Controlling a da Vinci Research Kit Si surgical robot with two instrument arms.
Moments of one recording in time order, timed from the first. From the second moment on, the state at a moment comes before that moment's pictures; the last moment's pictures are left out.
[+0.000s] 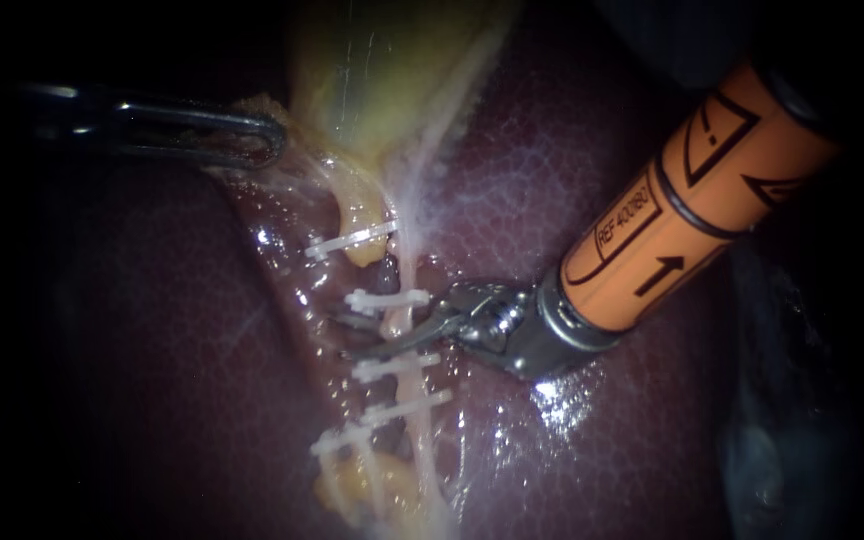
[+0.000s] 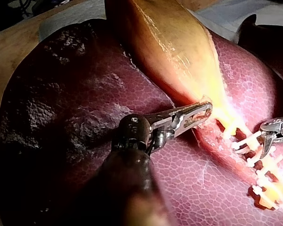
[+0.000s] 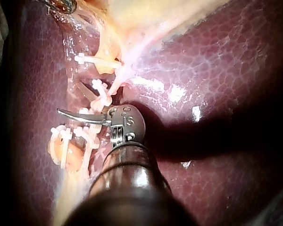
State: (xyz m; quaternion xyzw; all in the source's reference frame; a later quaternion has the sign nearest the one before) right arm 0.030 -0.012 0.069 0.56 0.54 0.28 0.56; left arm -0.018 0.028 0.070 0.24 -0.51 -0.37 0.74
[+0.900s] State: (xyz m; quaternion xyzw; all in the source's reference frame) right arm 0.031 -0.011 0.064 0.59 0.58 0.26 0.51; left arm -0.017 0.028 0.070 0.24 -0.51 -0.37 0.74
